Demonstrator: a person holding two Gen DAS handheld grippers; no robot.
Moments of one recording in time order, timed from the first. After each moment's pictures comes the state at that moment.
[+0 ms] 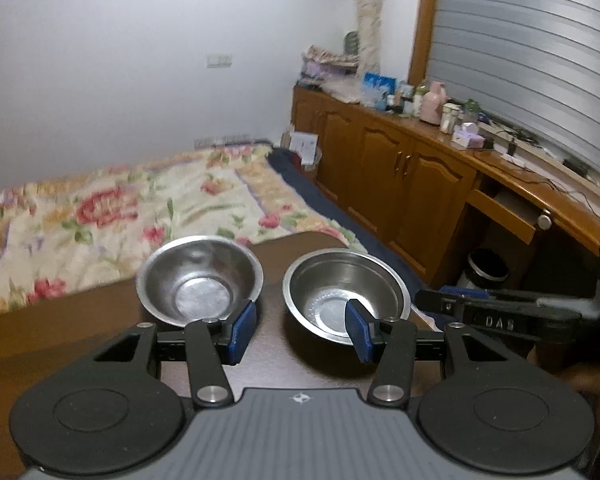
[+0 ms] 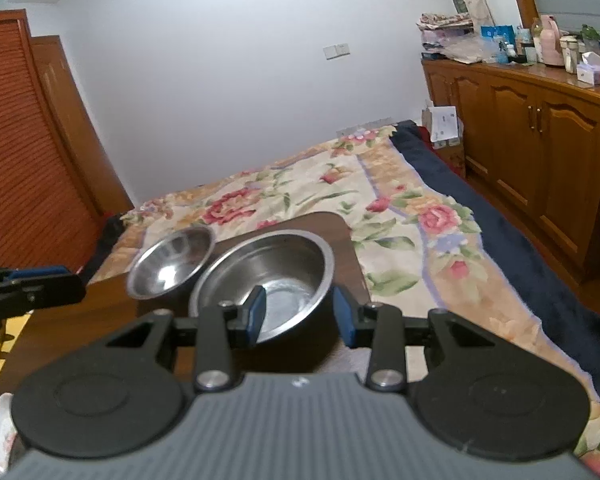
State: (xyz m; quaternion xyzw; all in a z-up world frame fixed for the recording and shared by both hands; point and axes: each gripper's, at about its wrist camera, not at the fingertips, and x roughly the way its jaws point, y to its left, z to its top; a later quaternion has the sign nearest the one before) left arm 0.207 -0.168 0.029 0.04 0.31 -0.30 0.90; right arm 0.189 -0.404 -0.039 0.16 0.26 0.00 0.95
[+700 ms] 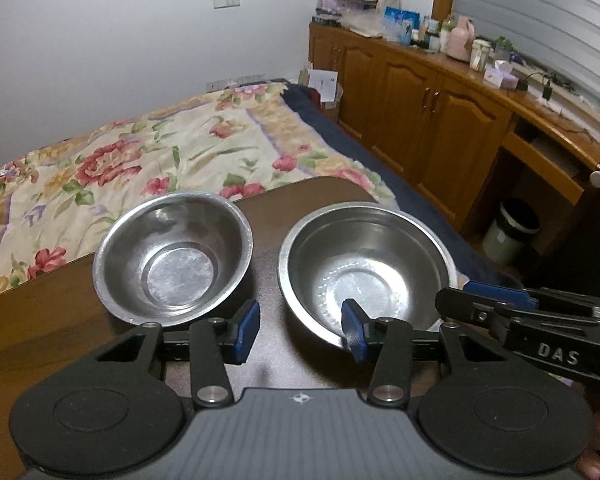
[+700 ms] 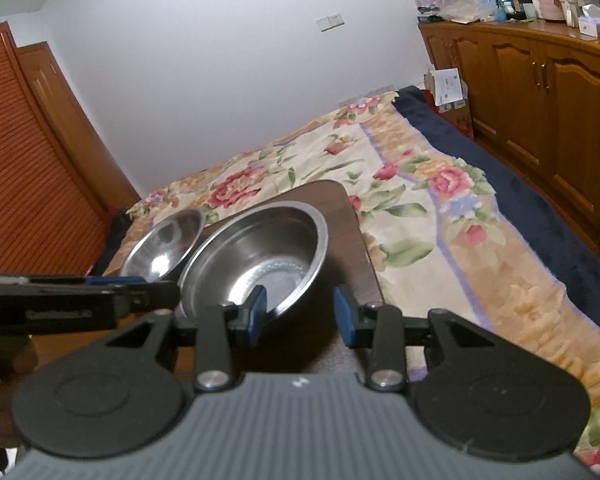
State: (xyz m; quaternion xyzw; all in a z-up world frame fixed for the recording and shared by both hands) left arm 0.258 -0.228 -0.010 0.10 0.39 -0.26 0.88; right arm 0.205 -0.414 -0.057 0.21 0.29 0.02 0.93
